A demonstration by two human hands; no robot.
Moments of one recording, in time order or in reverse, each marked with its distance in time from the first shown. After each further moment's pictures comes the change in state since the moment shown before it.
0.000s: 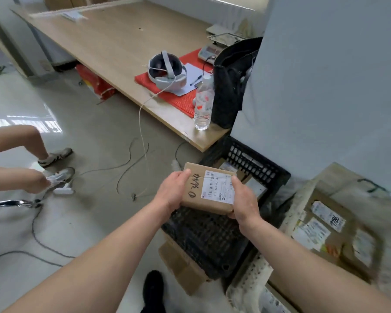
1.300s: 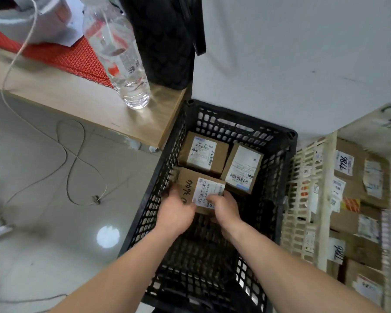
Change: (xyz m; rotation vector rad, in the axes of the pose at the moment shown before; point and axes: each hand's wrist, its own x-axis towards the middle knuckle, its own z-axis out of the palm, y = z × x) left_hand 0.220 -0.098 0.091 0.637 -0.345 -0.014; right_hand 0.185 0.101 0.058 0.233 0.194 0.449
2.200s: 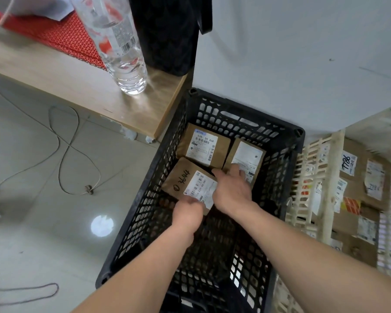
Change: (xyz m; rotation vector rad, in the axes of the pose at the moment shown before) left_hand -0.007 0.015 0.046 -0.531 -0.083 -0.434; right_hand 0.024 -0.037 -0.025 -1.280 0.027 -0.351
